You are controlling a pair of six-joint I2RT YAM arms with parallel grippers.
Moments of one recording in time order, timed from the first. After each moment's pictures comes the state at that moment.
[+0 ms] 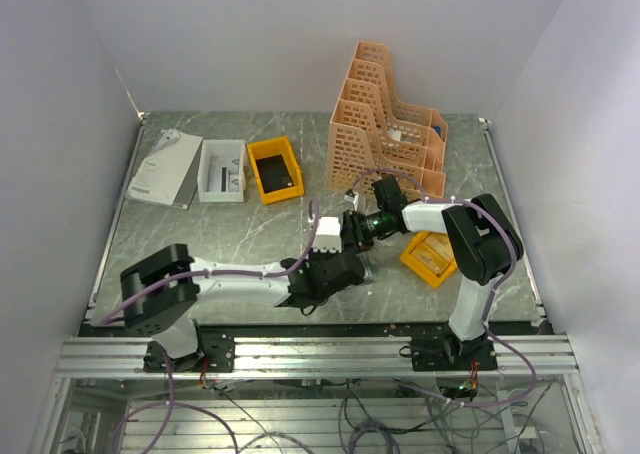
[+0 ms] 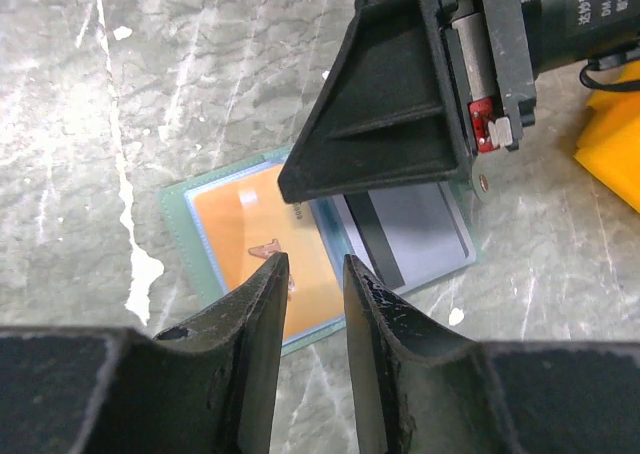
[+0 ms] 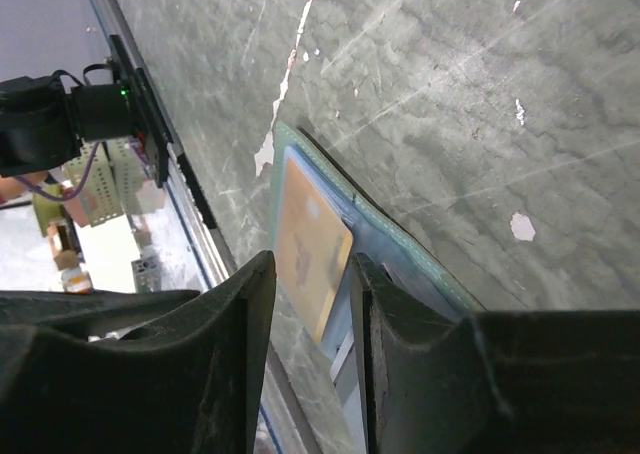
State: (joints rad) left arm -1.27 1.64 0.94 -0.19 -0.75 -0.96; right arm 0.42 1.89 0.93 -0.12 -0.96 0.27
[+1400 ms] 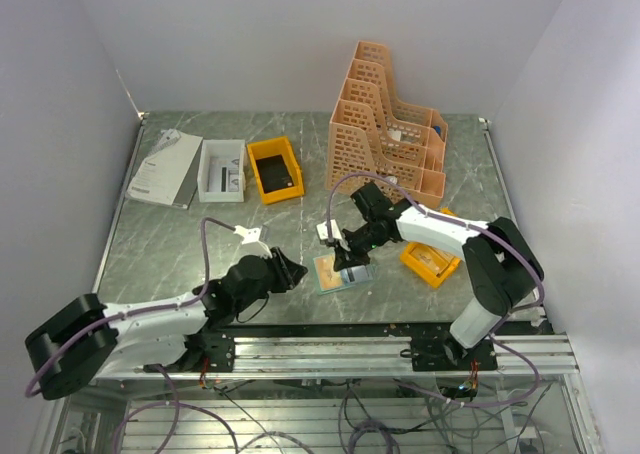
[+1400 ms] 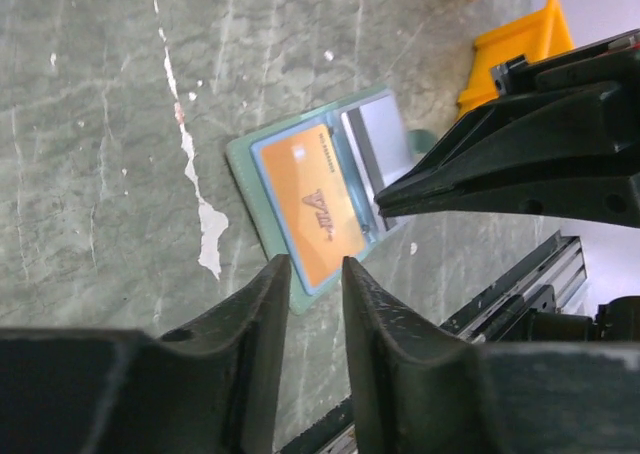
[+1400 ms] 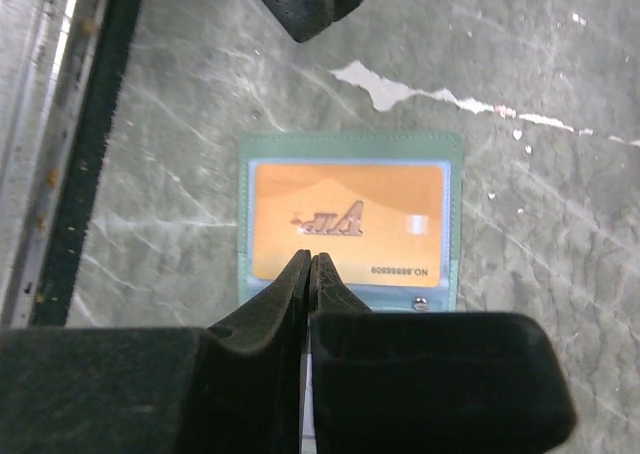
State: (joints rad) left arm -0.96 1.00 0.20 0.42 -0.26 -0.93; right arm 0.63 1.65 0.97 -0.54 -0.85 -1.05
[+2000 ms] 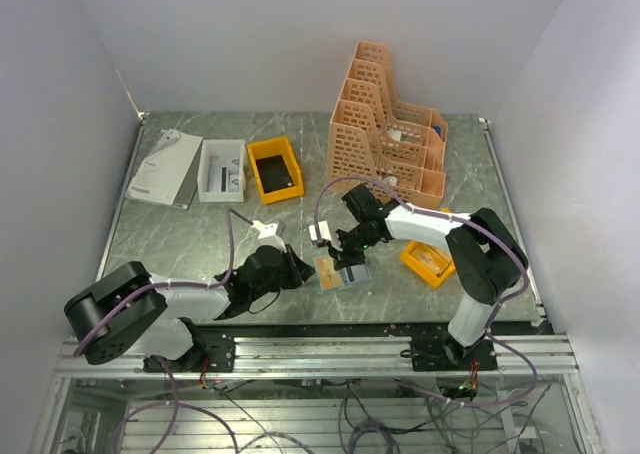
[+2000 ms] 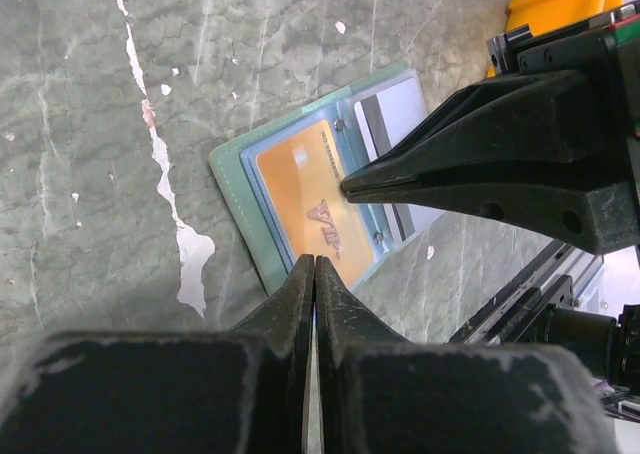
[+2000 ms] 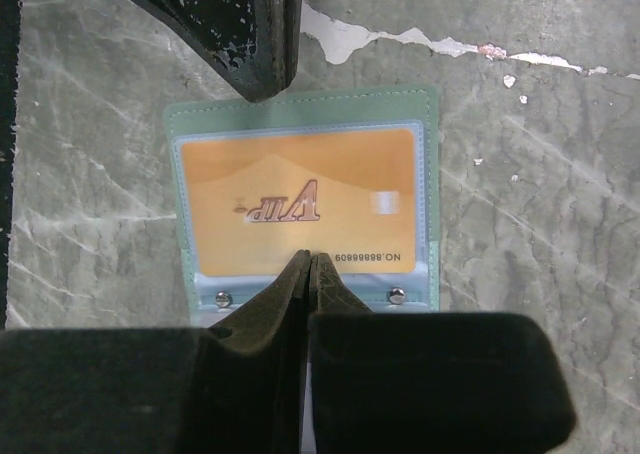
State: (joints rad) left arm -0.92 1.32 0.28 0.57 -0.13 -0.93; right arm 0.65 1.76 1.01 -0.49 -0.69 -0.98
